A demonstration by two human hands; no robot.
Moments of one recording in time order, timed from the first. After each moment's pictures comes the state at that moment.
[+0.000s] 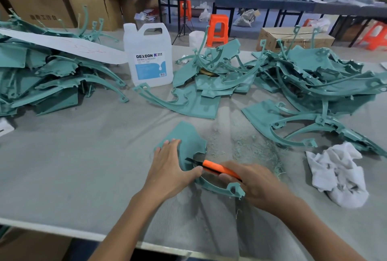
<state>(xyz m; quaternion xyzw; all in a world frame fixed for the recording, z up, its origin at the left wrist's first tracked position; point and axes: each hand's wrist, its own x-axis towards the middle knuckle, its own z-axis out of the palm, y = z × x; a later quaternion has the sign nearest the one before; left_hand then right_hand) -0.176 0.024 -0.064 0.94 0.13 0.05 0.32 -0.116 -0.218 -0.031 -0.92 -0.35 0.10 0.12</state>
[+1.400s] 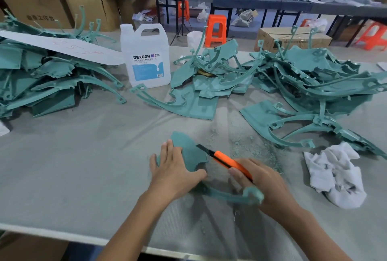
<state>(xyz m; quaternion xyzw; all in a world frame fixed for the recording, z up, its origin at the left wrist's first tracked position) -0.166 0.005 -0.058 0.95 0.18 -0.05 0.25 -0.131 -0.233 -0.032 -0.94 -0.26 0.03 0.24</state>
